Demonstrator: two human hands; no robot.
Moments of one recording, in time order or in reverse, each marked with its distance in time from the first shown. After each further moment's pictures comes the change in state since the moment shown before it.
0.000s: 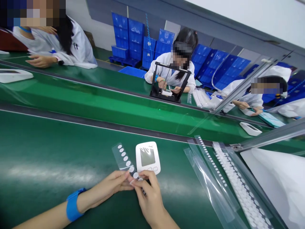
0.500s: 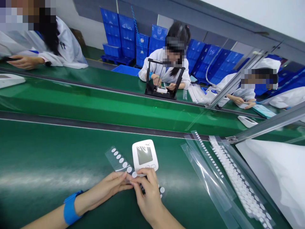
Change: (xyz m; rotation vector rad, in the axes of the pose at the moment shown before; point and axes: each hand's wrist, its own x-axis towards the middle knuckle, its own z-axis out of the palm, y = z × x) left_hand -0.001 0.001 0.002 -0.051 -0.100 0.016; right_hand 0.000 -0.003 -0.002 -0.014 0.043 0.051
